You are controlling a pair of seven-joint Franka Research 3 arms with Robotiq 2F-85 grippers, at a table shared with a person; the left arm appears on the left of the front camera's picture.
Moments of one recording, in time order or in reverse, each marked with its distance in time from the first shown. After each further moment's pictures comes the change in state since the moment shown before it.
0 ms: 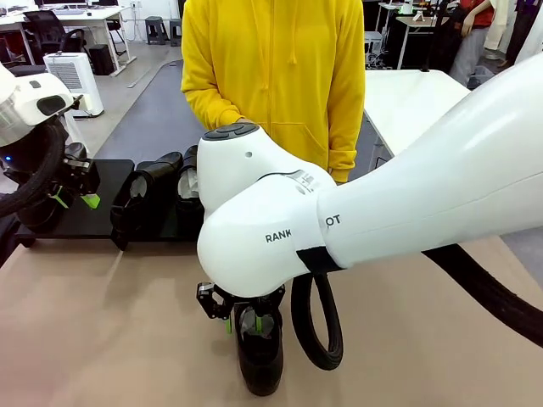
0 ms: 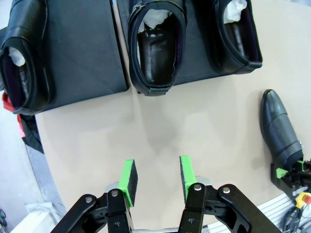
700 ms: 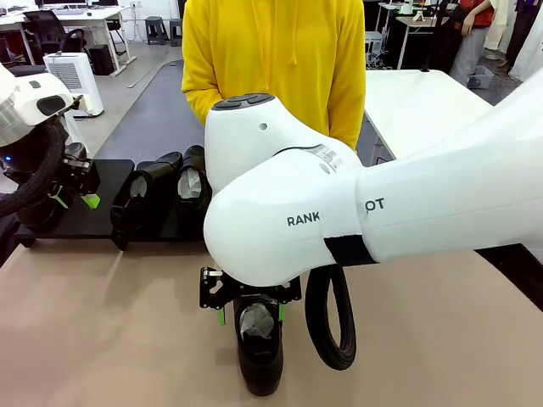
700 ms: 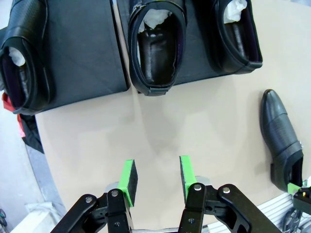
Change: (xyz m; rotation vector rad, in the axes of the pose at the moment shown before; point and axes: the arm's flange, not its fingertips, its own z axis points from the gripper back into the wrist) left arm 0.000 0.000 0.000 0.000 0.000 0.000; right arm -0.022 -0.014 0.033 -0.001 -0.006 0.016
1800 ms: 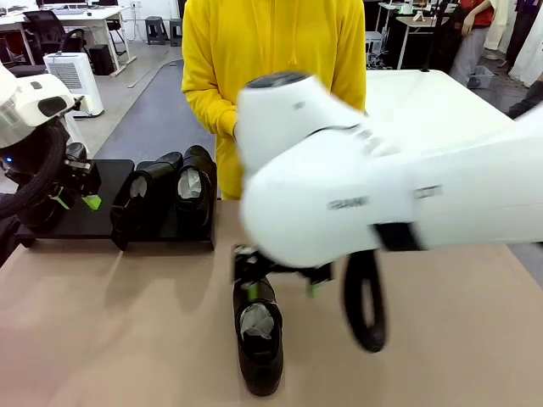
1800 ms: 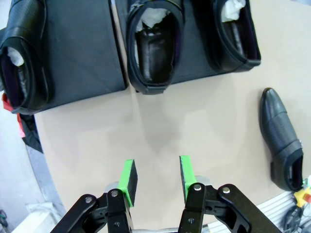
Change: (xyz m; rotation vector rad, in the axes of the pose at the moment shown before) left arm -0.005 -0.006 -0.001 0.000 0.002 -0.013; right arm 0.013 -0.063 0.033 -0.034 -0.081 -0.134
